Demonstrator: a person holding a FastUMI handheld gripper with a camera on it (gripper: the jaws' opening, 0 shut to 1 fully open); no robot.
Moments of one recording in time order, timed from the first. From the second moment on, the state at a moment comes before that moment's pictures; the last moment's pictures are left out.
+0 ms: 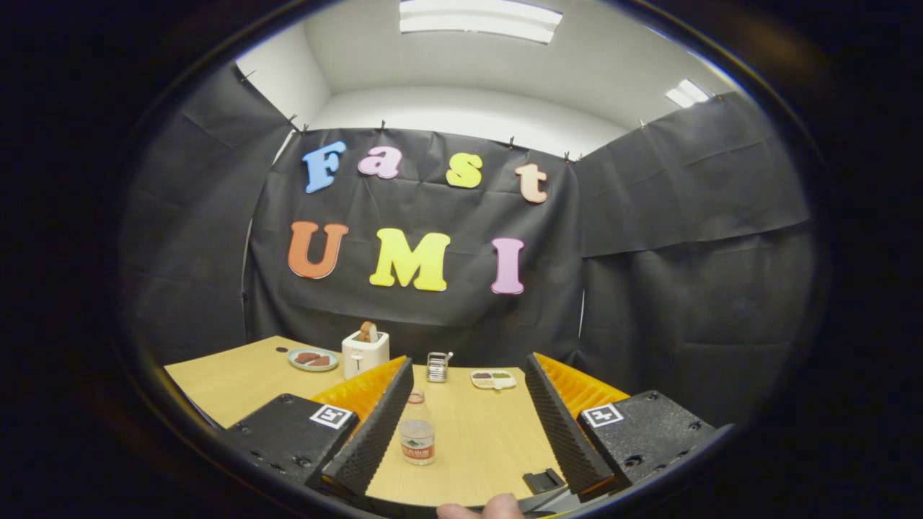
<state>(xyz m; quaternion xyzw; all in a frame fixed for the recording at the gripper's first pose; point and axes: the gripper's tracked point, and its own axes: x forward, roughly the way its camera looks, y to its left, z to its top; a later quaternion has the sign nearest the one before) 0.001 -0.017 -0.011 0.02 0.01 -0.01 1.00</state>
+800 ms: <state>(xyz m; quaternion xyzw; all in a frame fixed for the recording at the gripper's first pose) 0.033 0.023 -0.120 0.05 0.08 0.07 0.99</state>
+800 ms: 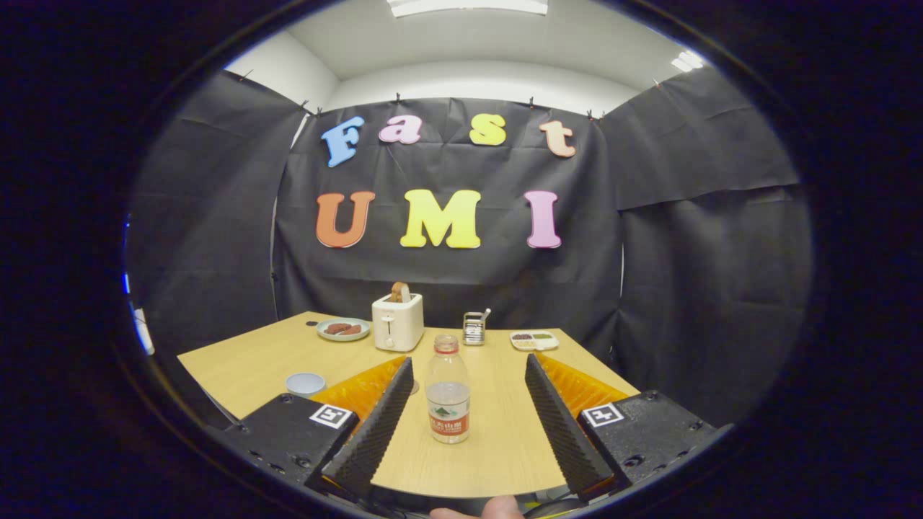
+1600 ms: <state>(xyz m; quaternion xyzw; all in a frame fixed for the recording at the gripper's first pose) 0.109 0.063 -0.260 0.03 0.17 0.10 0.98</state>
